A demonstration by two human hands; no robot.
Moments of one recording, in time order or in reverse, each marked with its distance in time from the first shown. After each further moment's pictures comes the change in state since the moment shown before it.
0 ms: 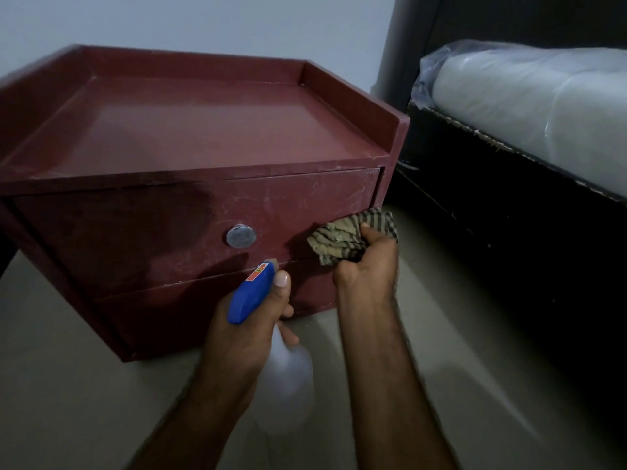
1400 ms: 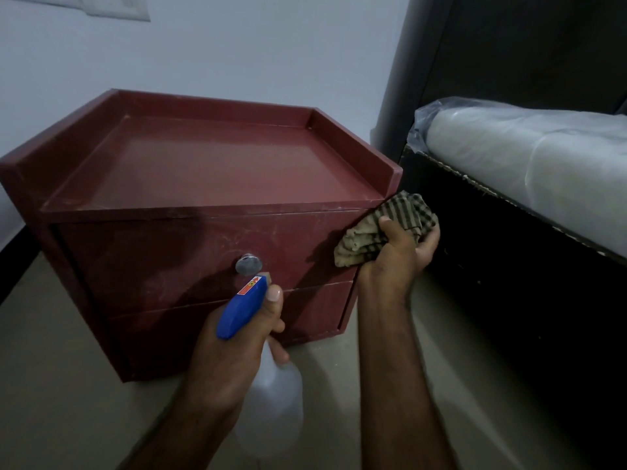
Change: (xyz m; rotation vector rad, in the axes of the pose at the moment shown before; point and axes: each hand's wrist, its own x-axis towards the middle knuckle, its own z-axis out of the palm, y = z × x) left_hand -0.017 0.048 -0.008 0.075 -0.018 0.033; right_hand -0.025 -0.045 0.047 0.012 -0.187 -0.588
